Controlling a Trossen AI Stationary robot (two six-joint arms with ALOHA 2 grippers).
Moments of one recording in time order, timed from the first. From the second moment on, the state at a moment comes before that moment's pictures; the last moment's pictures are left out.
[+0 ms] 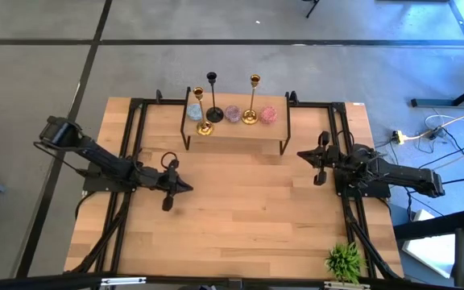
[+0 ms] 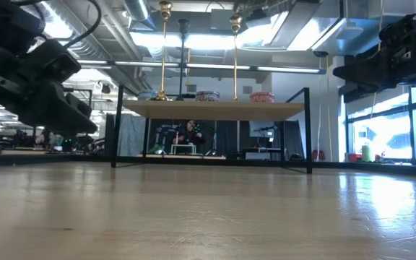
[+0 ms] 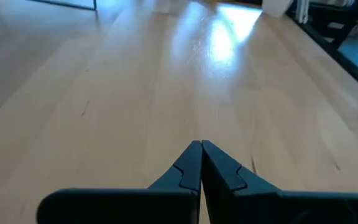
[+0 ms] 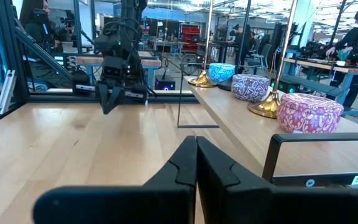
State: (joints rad) left arm -0.29 1.22 0.02 0.81 -0.23 -0.27; right arm -0.14 0.01 0.01 0.01 0.02 -0.05
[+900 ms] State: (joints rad) left arm -0.35 0.59 0.01 0.28 -0.44 -0.12; right arm -0.14 0.01 0.01 0.01 0.02 -0.05
